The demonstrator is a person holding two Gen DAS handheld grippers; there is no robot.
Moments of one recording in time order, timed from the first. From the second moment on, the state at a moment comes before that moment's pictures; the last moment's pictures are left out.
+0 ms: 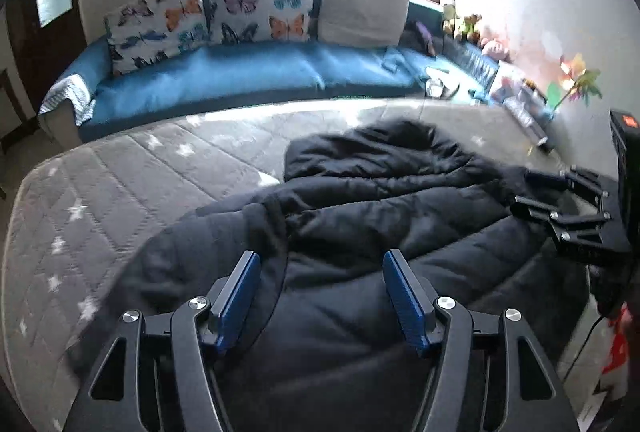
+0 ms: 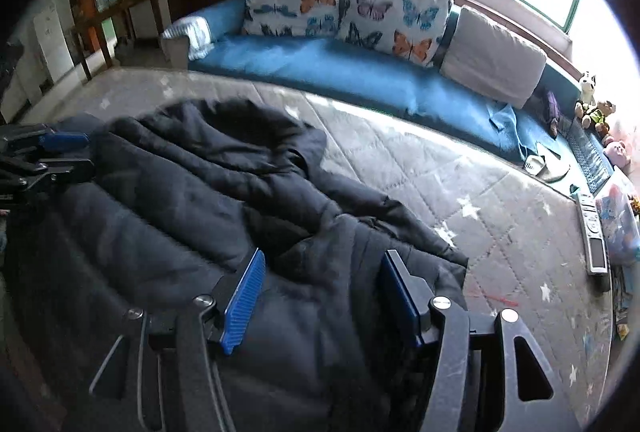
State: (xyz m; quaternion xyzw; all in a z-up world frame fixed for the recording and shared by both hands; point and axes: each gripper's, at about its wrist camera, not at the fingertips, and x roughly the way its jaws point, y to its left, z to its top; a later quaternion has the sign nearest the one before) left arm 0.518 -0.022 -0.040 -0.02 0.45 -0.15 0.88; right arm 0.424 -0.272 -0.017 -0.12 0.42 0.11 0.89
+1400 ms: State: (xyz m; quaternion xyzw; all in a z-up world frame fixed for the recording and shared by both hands) left arm 0.390 0.122 -0.032 -0.22 0.44 -0.13 0.86; right arm 0.341 -0.363 -0.028 0.06 0.48 0.10 0.87
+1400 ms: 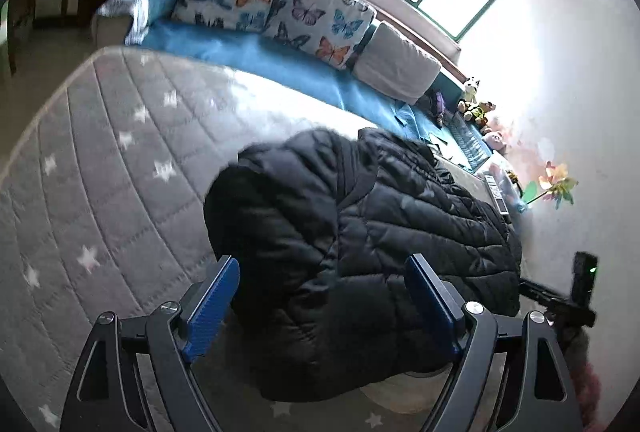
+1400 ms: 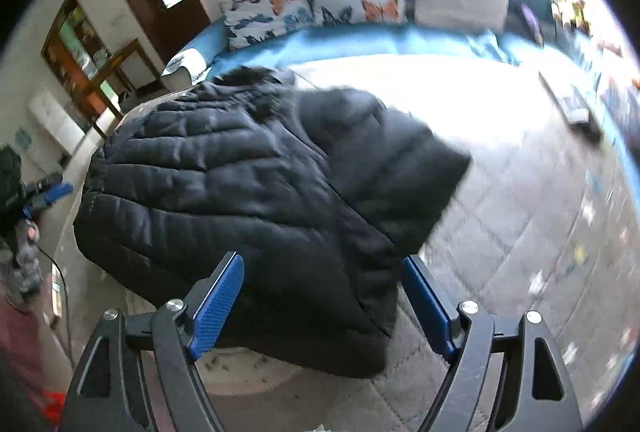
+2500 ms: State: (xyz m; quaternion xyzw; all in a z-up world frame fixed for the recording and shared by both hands) left arm 0.450 0.121 -0.135 -0.37 0.48 -0.16 0.78; right arm 0.403 -0.370 -0.082 0.22 0.54 0.20 0.79
